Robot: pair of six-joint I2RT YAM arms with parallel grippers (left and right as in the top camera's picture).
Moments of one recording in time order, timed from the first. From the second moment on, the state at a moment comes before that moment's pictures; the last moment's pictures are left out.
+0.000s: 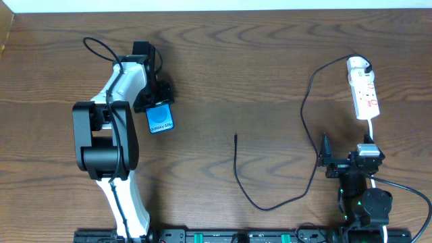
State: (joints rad) left arm -0.01 2.13 1.50 -0.89 0.01 -0.30; right arm 0.01 0.01 0.01 -0.07 0.01 0.01
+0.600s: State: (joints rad) left arm -0.01 2.12 1.50 -0.88 0.01 -0.30; right arm 0.01 0.01 0.01 -0.07 0.01 0.01
